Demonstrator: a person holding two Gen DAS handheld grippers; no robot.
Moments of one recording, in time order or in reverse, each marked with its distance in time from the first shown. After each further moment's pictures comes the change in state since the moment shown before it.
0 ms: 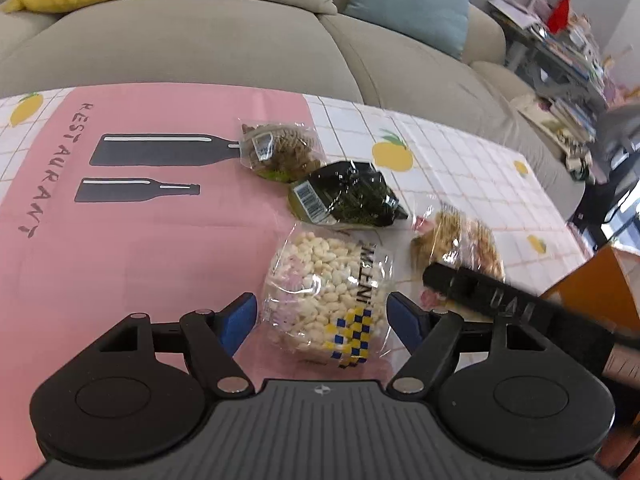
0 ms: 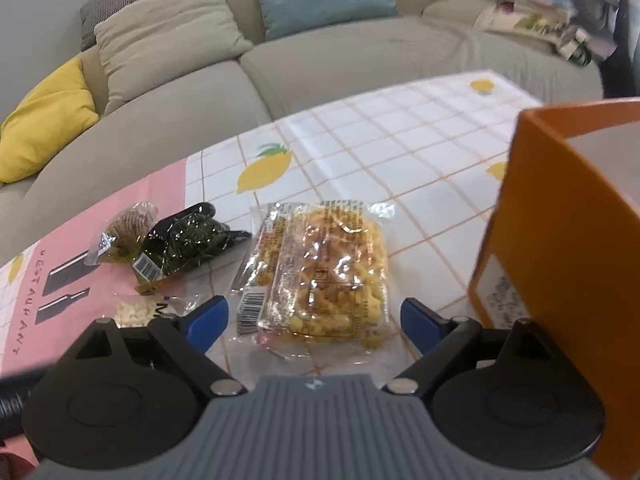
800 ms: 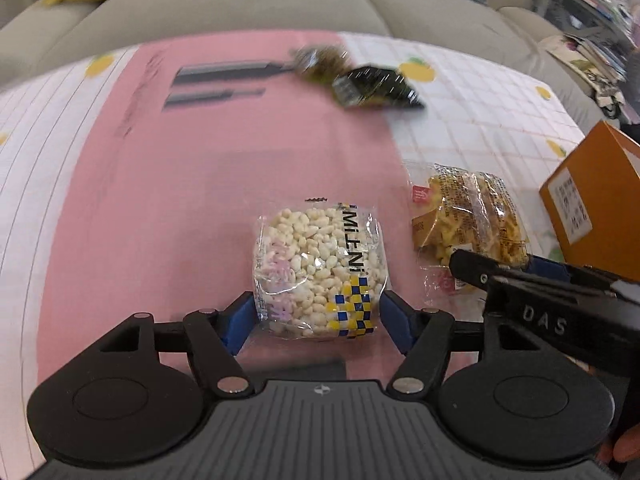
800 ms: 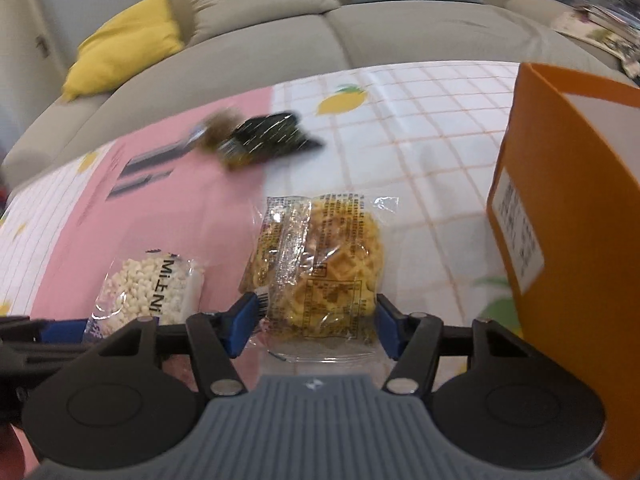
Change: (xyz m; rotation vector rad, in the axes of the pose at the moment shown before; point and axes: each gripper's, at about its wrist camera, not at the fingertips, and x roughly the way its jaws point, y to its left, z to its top) left arm -0.065 -0.012 -0.073 0.016 0.142 0.184; right arm -0.062 -0.003 -0.059 -0.233 0.111 0.162
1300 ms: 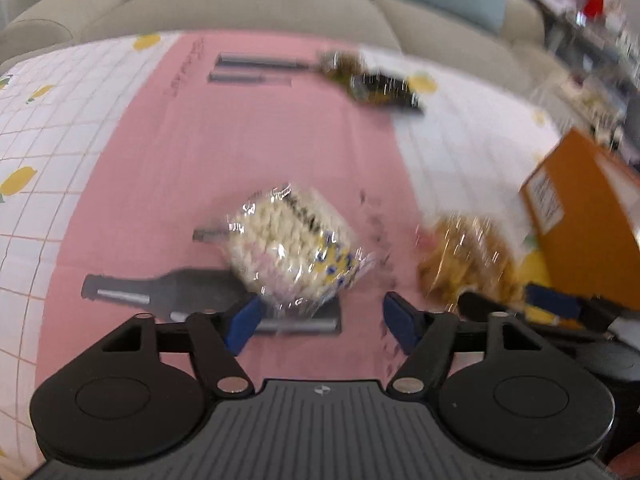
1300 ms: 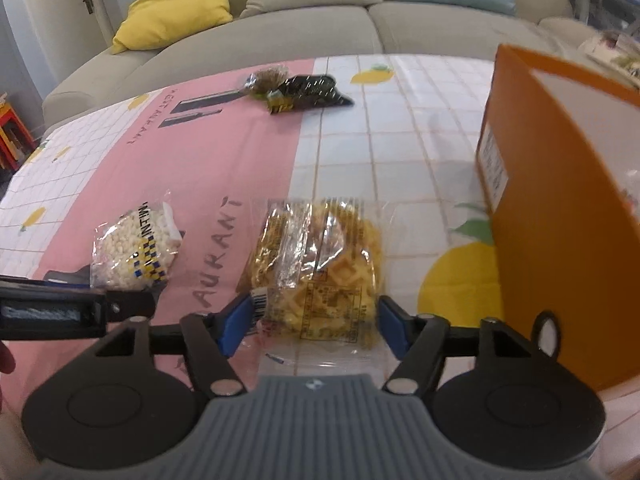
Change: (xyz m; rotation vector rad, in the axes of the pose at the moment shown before) left arm -0.040 0.007 -0.048 -0.117 -0.113 -0.021; right arm -0.052 -0.002 -0.053 -0.140 0.008 0.021
